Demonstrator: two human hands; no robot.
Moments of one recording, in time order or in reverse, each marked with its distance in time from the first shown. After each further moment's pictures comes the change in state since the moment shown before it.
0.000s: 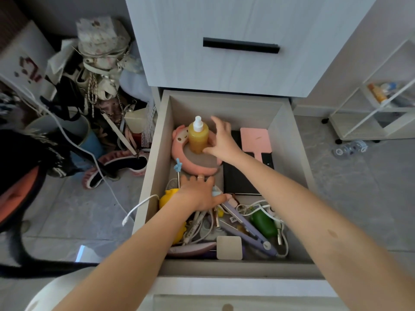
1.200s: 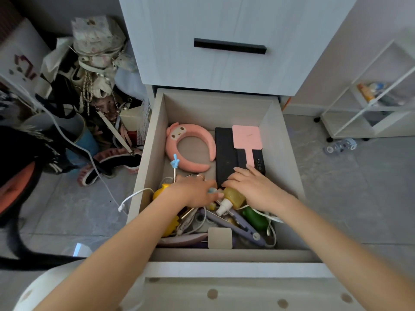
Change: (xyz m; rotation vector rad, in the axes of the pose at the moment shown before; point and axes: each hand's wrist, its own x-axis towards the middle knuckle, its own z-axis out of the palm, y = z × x) left_hand -0.024 0.008 -0.010 -0.038 -0.056 0.141; right_hand -0.136 0.030 -0.054 -0.887 -0.441 -0.329
